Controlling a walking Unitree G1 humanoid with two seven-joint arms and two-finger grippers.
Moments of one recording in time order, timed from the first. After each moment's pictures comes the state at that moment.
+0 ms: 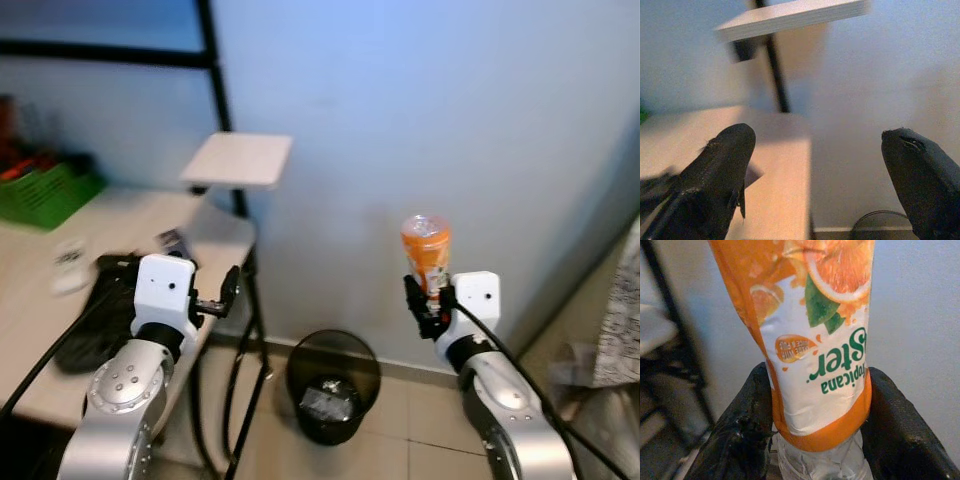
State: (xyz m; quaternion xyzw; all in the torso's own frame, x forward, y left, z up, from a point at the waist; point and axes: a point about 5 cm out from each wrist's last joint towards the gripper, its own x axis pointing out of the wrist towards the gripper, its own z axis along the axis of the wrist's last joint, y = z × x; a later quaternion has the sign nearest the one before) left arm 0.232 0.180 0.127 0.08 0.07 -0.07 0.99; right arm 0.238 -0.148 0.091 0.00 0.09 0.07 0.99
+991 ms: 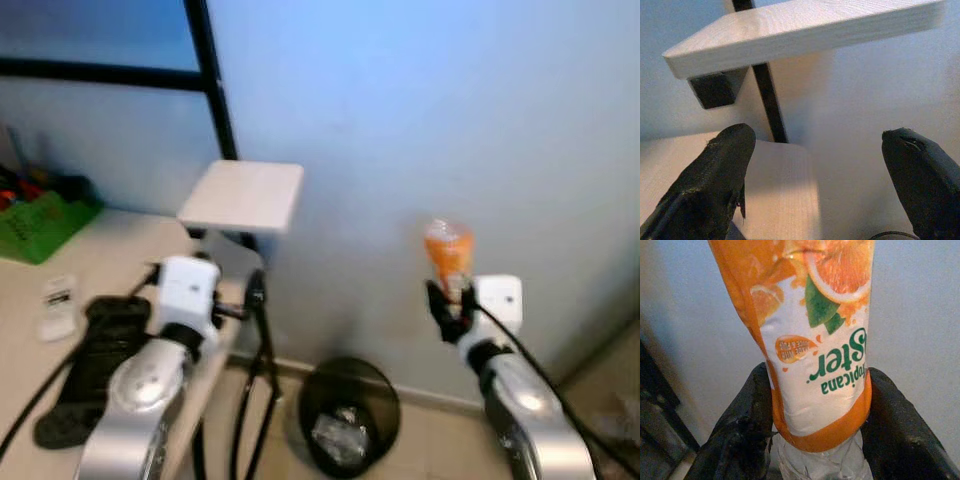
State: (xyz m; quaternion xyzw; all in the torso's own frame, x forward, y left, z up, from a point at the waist) left arm 0.233 0.164 0.123 0.08 0.07 -0.12 0.99; right arm 0.237 -0.165 0.077 0.01 0.14 0.06 0.99
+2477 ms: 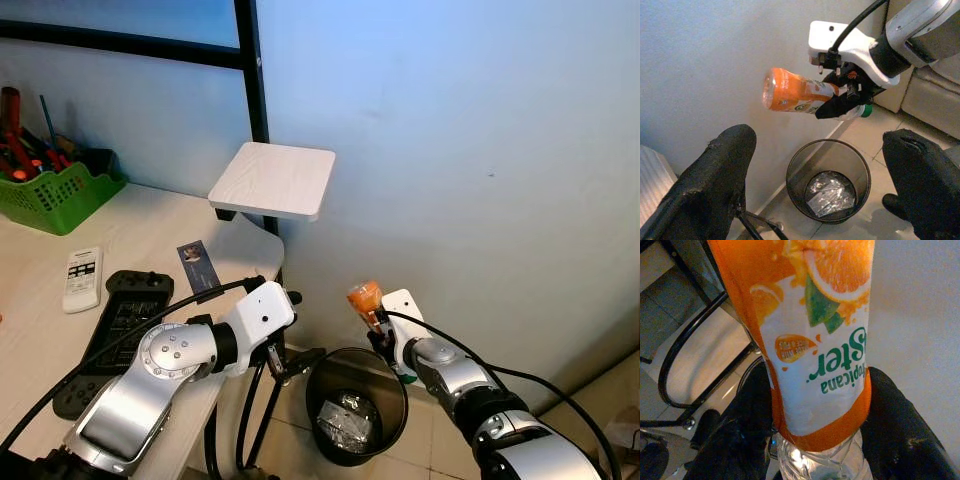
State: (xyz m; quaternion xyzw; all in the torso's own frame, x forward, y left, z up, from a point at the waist) left arm 0.236 0.130 0.114 0.21 0.15 -0.49 0.84; right arm 0.286 -0.122 -0.015 -0.09 0.38 0.17 0.91
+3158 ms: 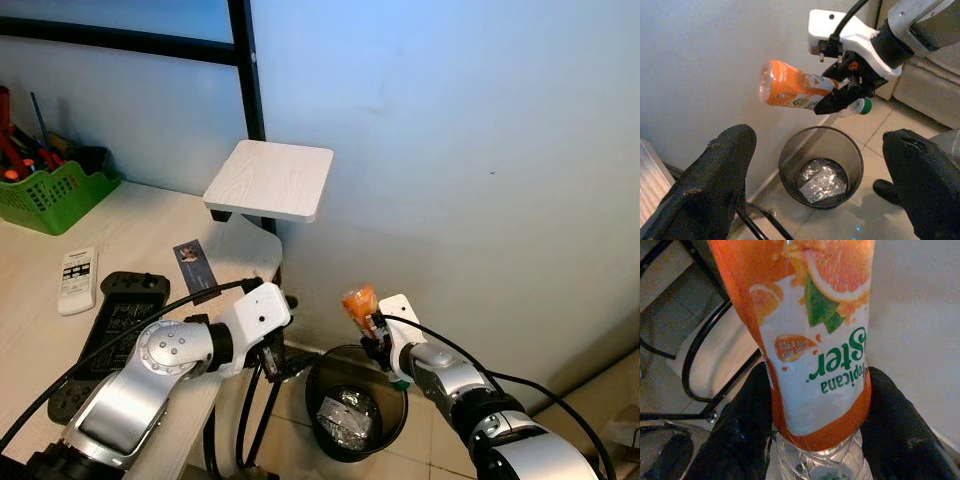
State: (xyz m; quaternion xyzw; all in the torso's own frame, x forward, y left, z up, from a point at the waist) left arm 0.238 0.136 0.109 0.21 0.18 -0.49 0.83; right arm 0.281 -0.116 -0.020 -0.06 0.39 0.20 0.90
